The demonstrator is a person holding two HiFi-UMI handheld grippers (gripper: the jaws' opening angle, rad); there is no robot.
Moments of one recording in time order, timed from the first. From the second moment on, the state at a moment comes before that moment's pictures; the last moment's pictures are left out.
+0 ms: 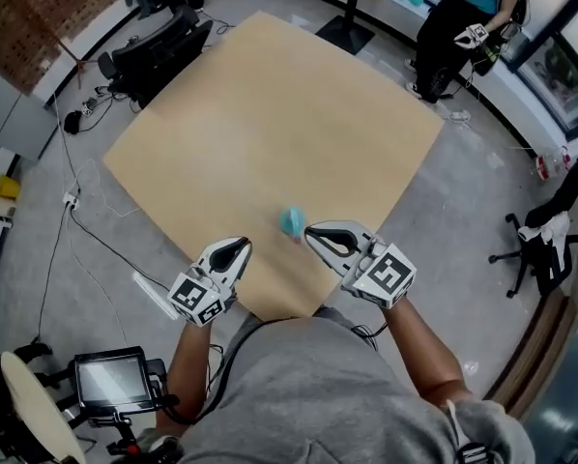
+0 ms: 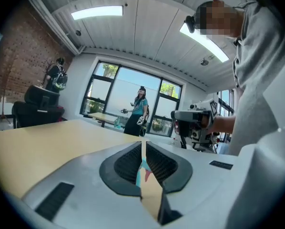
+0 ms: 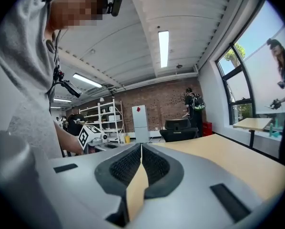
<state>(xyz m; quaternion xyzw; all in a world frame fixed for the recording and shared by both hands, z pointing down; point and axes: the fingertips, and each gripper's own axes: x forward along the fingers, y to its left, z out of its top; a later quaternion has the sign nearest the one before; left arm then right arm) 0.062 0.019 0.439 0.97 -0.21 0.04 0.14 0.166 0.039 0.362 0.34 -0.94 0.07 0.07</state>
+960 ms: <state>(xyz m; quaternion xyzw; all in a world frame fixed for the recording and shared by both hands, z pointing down) 0.156 -0.025 0.661 0.97 0.08 0.21 0.01 0.120 -0.031 0.441 0.29 -0.90 0.06 0.32</state>
